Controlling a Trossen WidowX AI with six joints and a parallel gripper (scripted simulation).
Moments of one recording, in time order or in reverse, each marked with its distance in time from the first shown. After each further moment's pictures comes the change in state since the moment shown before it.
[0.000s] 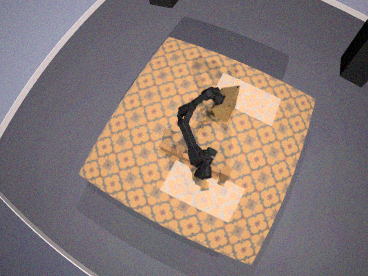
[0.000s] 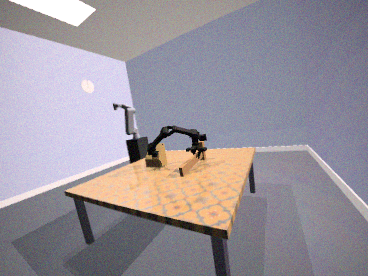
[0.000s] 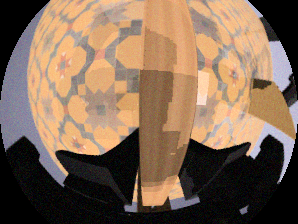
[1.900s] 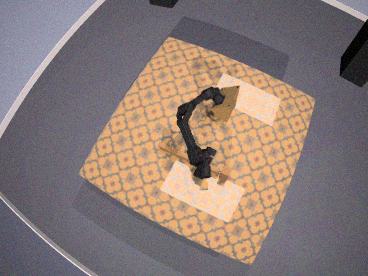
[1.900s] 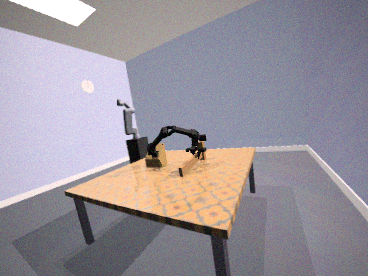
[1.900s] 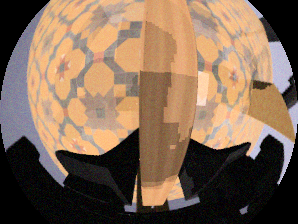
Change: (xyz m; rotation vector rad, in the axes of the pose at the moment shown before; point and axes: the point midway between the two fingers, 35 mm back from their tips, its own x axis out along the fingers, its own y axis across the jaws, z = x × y) arm 0.001 -0.001 0.005 -0.002 -0.003 -0.002
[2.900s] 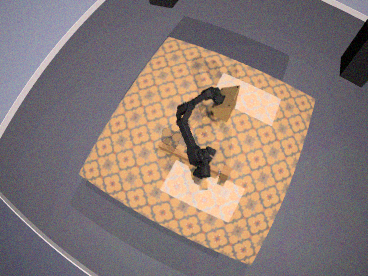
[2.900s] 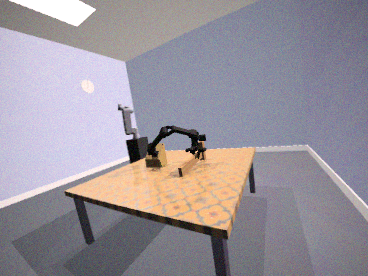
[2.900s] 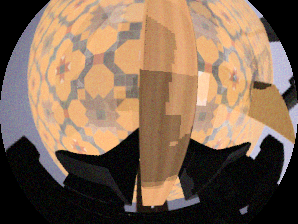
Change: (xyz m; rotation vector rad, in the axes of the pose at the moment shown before) arm 0.000 -0.001 0.003 0.000 0.000 0.005
